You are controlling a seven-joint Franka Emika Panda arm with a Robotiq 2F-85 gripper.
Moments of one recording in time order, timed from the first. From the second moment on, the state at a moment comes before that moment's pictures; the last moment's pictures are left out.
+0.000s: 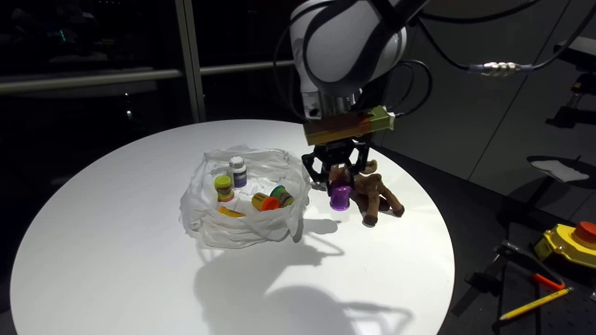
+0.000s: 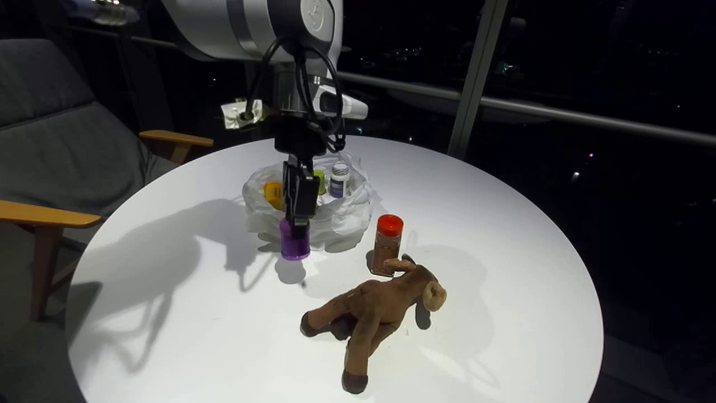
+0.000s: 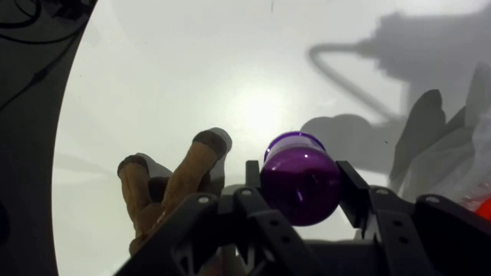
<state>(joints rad) 0.22 0.53 -0.14 -1.95 -0.04 2.18 0.84</state>
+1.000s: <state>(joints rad) 0.15 0.25 -0.17 -2.59 -0.10 2.93 0.67</state>
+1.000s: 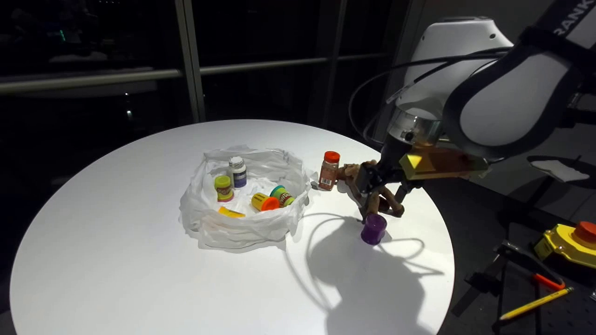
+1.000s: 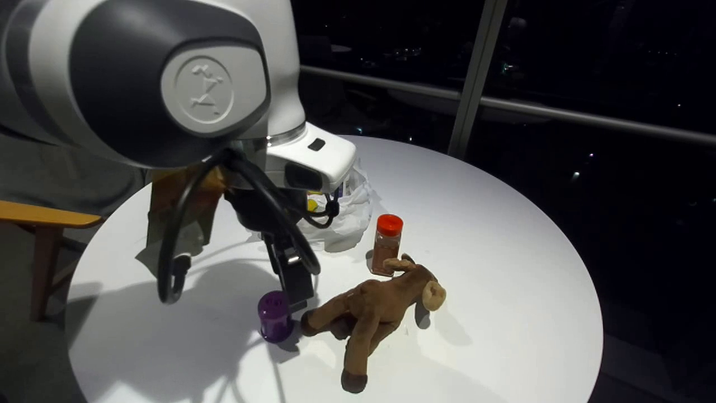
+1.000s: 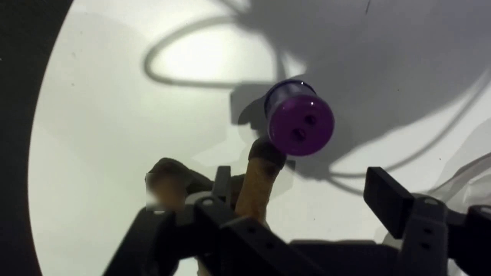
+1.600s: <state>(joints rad) 0.08 -0.01 -0.07 -2.46 0.09 2.44 0.42</state>
